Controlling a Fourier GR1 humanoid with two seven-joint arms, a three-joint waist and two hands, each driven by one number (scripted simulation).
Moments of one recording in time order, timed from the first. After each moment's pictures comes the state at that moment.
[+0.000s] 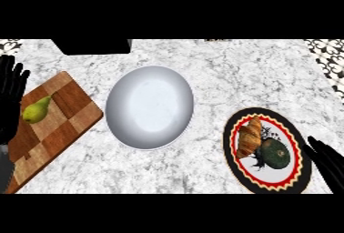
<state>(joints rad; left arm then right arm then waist) -0.18 0.50 0.07 -1.53 0.34 0.19 -0.04 0.43 -0.94 0.31 -2.34 0.49 -0.27 0.34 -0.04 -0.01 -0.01</state>
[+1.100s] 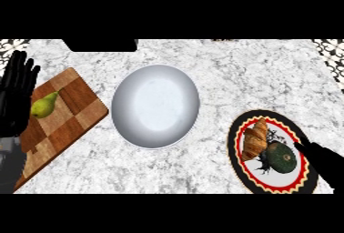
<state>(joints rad) -0.24 0.43 0.09 -1.47 0.28 0.14 -0.05 0.30 -0.91 0.24 -2.29 0.41 0.21 0.58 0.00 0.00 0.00</state>
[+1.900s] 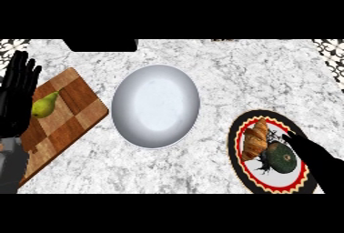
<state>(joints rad) -0.24 0.38 0.14 -1.48 0.23 0.10 -0.04 0.24 -0.68 0.22 -2.01 0.60 0.24 0.36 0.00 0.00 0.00</state>
